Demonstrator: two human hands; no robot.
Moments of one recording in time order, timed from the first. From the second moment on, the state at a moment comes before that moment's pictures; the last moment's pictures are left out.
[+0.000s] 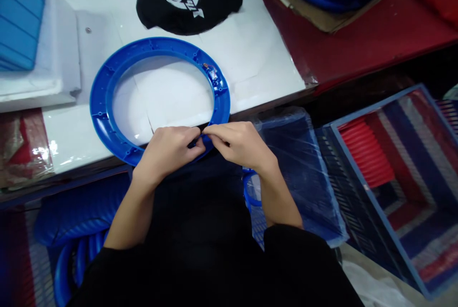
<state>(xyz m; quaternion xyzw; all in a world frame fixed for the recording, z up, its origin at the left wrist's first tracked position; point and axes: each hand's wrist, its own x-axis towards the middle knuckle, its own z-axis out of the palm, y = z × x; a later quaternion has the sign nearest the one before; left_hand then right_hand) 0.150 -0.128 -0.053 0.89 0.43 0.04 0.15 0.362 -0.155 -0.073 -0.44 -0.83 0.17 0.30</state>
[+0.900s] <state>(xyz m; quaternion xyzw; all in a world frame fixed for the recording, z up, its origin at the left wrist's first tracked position) 0.146 -0.119 -0.048 0.87 0.43 0.08 0.24 0.355 -0.161 -0.072 -0.50 -0.81 0.10 0.29</state>
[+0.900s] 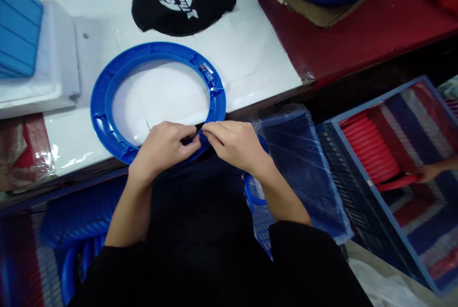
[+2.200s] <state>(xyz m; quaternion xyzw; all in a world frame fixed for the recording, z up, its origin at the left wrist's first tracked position) 0.147 -0.114 -0.046 0.85 0.45 0.07 0.28 0.352 -0.156 -0.086 -0.44 -0.81 0.12 0.35</state>
